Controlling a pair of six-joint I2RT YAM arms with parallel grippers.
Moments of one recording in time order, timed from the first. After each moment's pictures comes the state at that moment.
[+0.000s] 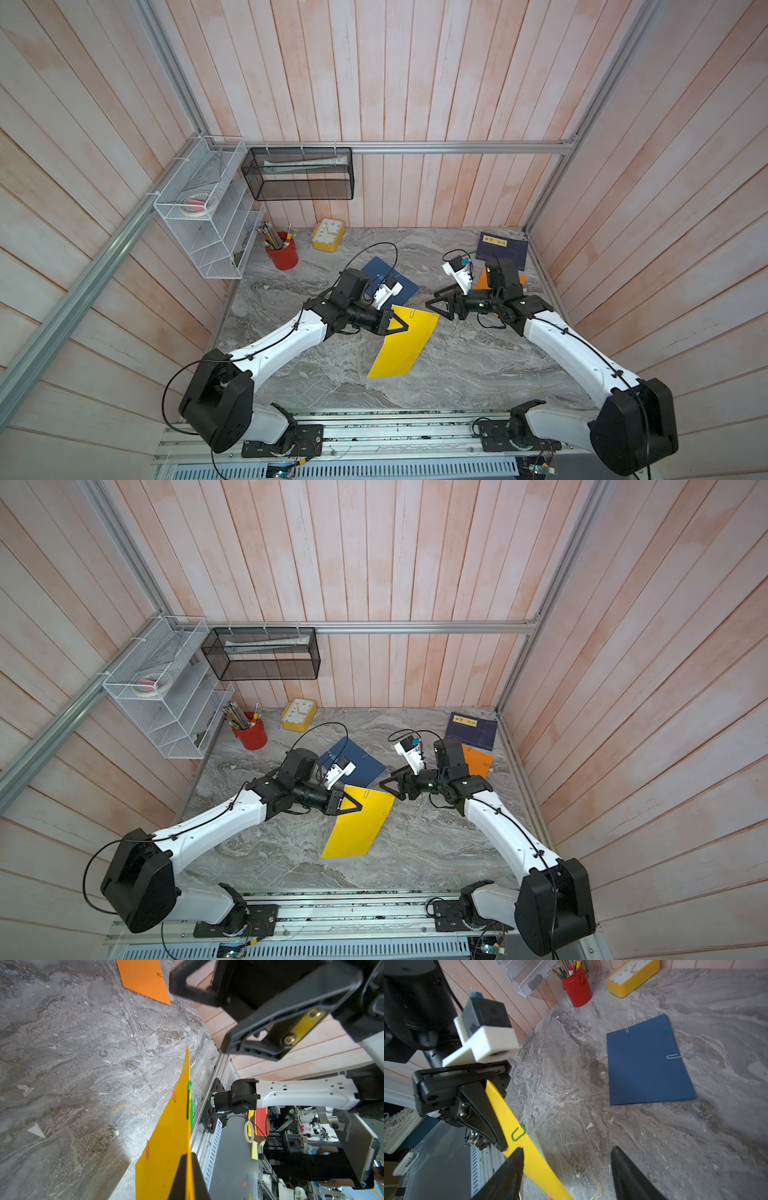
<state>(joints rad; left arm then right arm) -0.62 1.42 0.98 -0.33 0.85 -0.34 0.35 1.26 0.92 -0.32 -0.84 0.01</state>
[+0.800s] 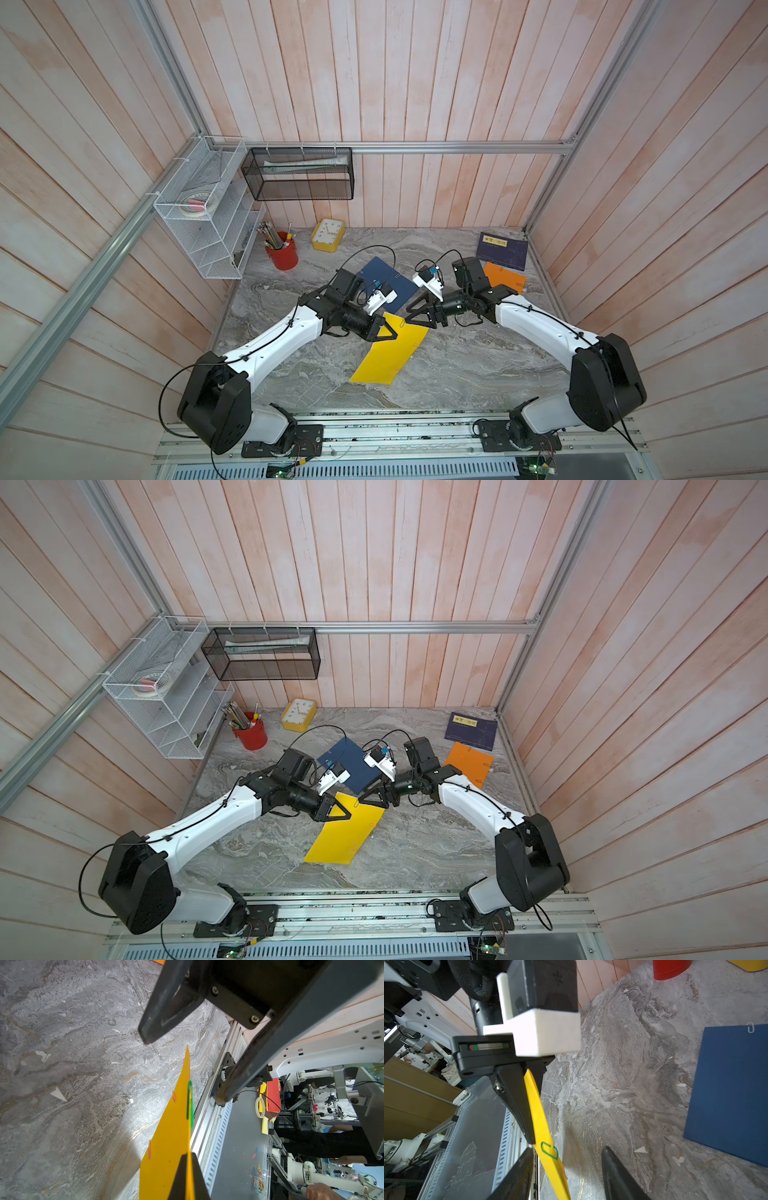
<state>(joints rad) -0.57 1.41 1.03 -0.62 0.86 -0.09 0.49 1.47 1.00 -0.34 -1.06 -0.17</state>
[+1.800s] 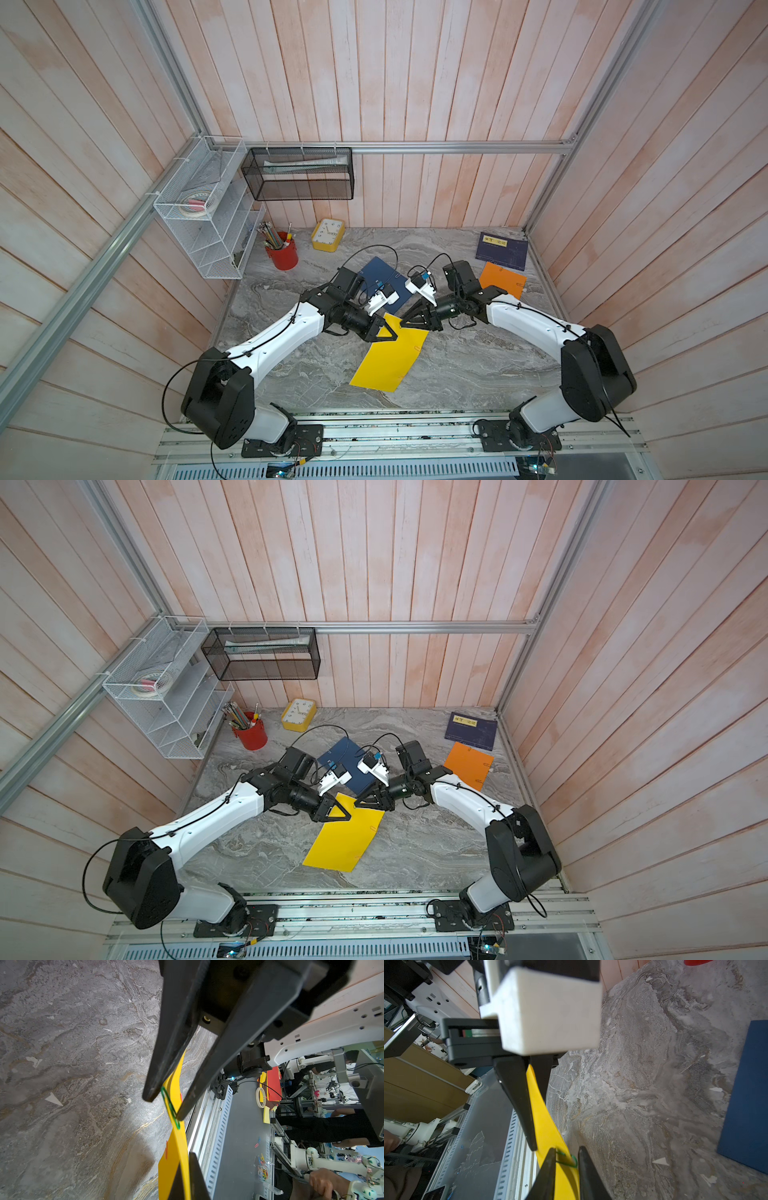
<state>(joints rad) -0.57 1.44 1.06 -0.67 0.89 0.01 0.53 1.53 1.00 -0.33 -1.11 -0.21</state>
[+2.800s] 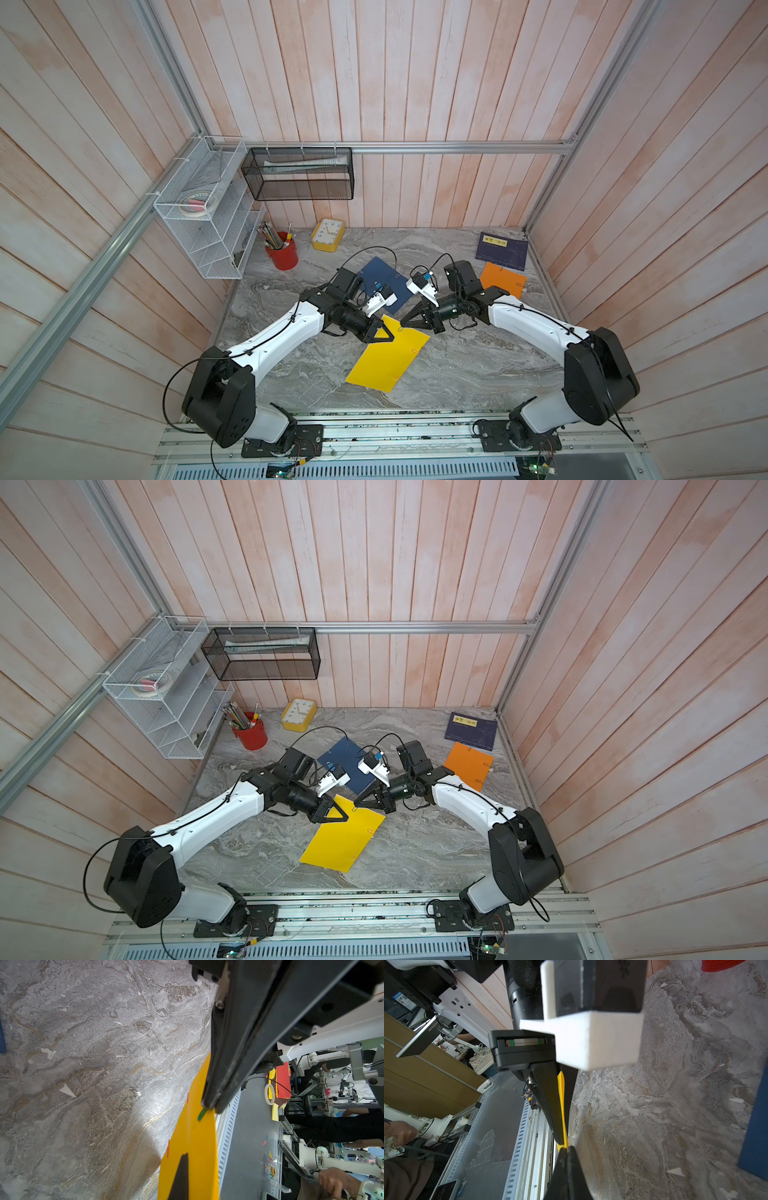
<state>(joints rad) -0.55 1.45 1.06 -0.71 0.86 0.06 0.53 1.51 0.99 -0.34 -1.17 -0.21</state>
